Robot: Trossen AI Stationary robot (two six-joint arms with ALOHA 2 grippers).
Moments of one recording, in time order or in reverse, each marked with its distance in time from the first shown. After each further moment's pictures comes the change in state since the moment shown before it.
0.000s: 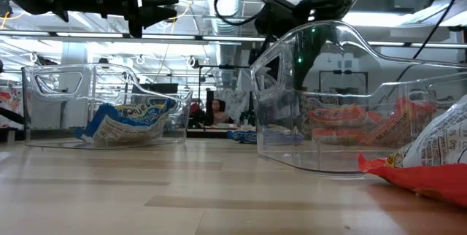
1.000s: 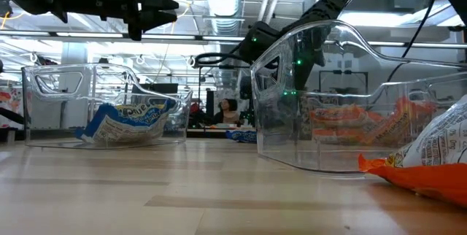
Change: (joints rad) left arm 0.000 0.000 0.000 -0.045 0.001 0.000; right arm 0.014 0.231 0.047 -0.028 0.359 -0.056
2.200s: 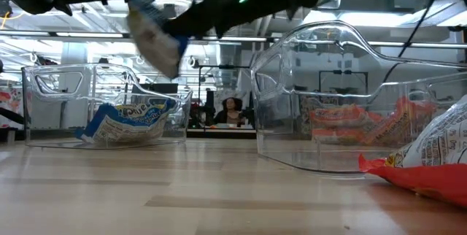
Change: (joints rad) left arm -0.001 -0.008 0.000 0.270 0.040 -0.012; right arm 0.178 -0.067 0.214 0.592 -0.520 0.037
